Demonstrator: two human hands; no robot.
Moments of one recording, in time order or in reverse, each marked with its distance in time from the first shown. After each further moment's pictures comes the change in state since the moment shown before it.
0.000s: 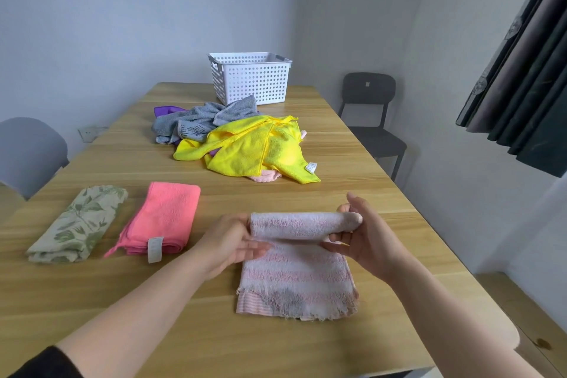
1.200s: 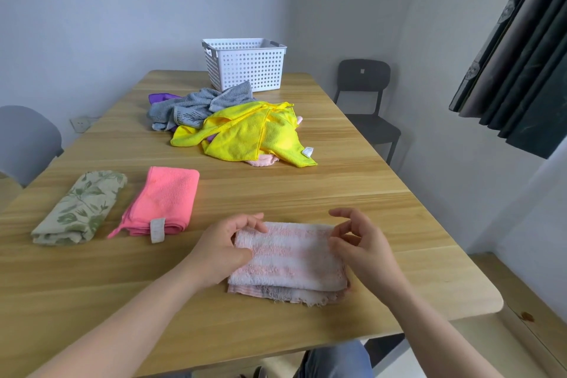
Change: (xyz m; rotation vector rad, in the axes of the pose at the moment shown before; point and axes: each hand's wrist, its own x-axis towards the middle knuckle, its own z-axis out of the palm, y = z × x) left_hand -0.027 -0.042 -0.022 0.505 -0.117 0.429; right_hand -0.051 0.042 0.009 -0.714 0.268 -0.314
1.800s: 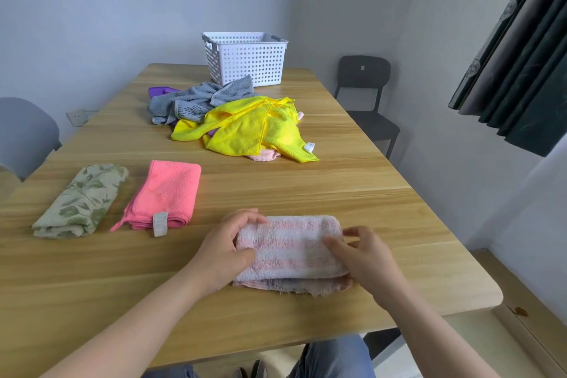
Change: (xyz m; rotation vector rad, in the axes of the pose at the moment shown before) left_hand -0.008 -0.010 0.006 0.083 0.063 0.053; right_hand -0.011 -0.012 0.010 -0.241 0.012 0.331
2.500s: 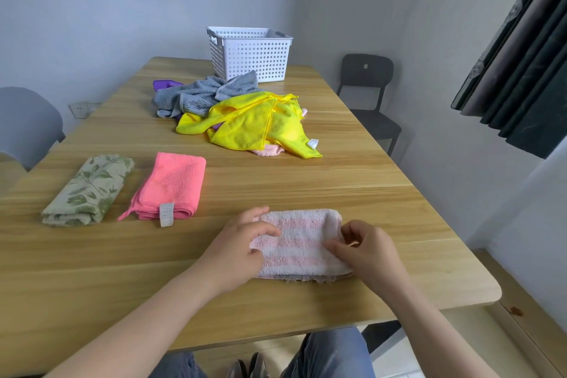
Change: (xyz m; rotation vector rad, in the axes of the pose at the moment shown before) left_hand -0.010 0.012 0.005 0.286 -0.073 0.045; right_hand 0.002 0.011 0.001 -0.121 0.073 -0.229
